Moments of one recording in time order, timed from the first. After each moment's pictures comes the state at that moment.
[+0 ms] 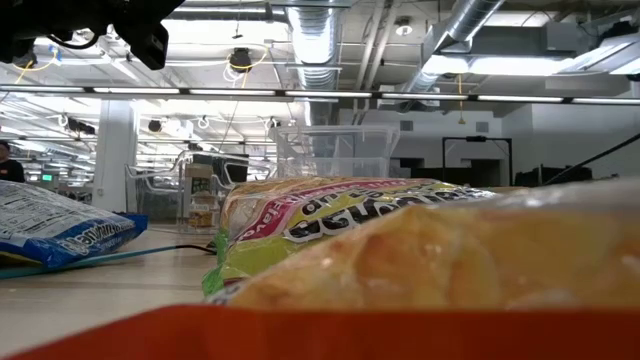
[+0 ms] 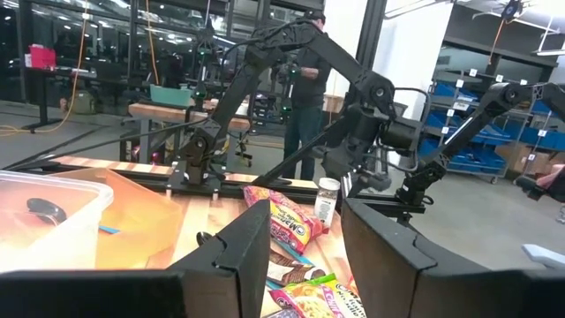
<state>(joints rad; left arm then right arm) -0.41 0.81 0.20 0.75 -0.25 -0.13 1.18 2.00 1.53 -1.21 -0.07 2.04</state>
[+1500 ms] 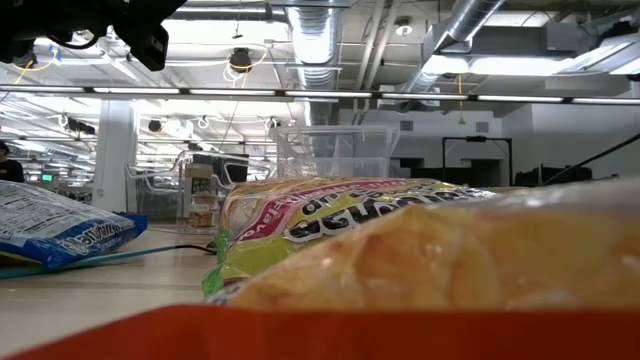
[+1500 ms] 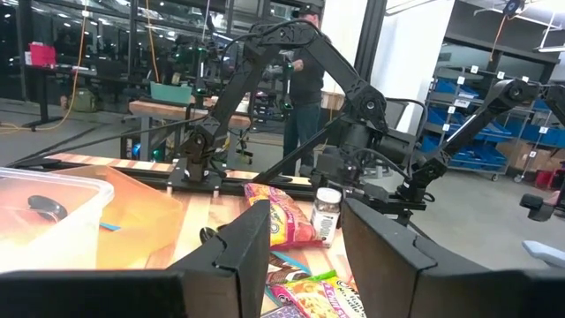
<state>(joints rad) -0.41 0.81 0.20 0.74 -0.25 -0.13 1.11 2.00 1.40 -1.07 0.44 2.06</state>
